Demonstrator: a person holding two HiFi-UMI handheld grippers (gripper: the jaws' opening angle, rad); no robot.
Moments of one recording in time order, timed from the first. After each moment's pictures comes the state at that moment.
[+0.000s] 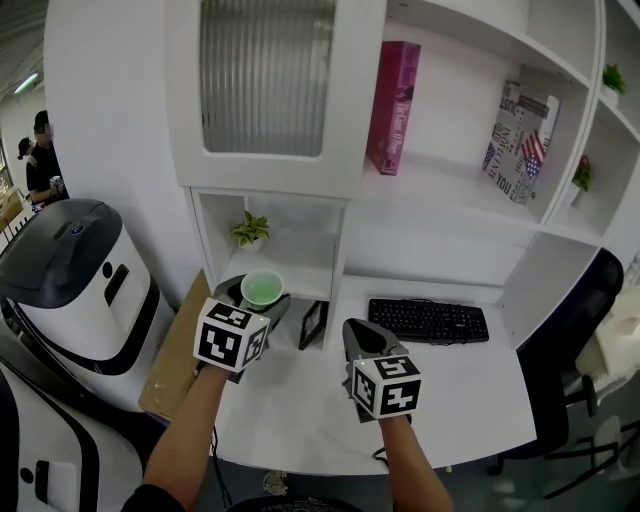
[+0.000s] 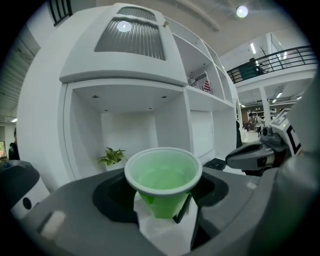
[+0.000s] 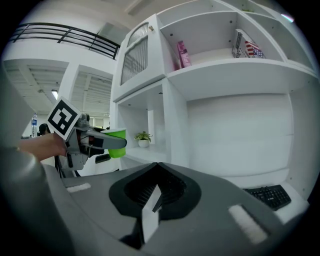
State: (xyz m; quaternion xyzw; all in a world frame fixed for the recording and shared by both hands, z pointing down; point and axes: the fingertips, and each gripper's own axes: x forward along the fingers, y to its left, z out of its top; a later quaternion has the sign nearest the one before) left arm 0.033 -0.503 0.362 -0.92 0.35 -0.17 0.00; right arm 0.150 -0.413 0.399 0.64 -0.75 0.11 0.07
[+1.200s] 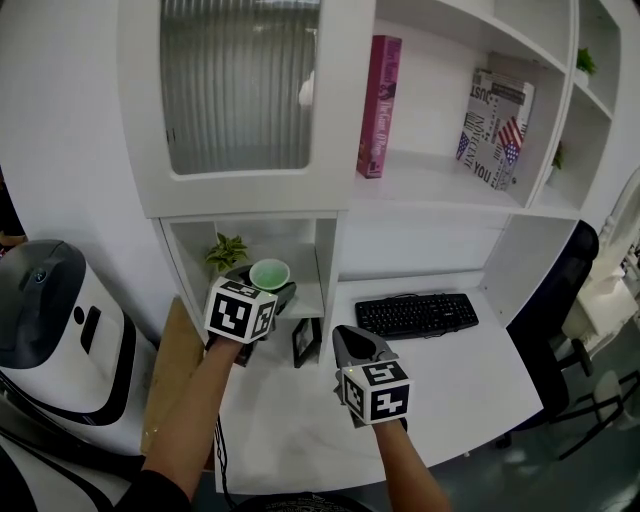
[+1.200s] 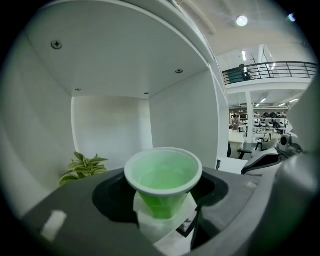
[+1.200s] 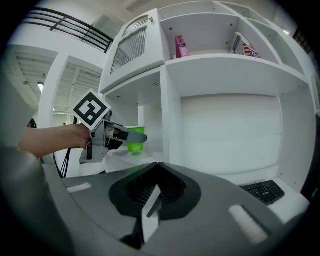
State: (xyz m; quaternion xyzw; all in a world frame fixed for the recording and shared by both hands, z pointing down) left arm 0.093 -0.584 0.373 -0.95 0.25 -0.19 0.00; right arm 0.145 -0.446 0.414 0.70 -0.70 0.11 0.08
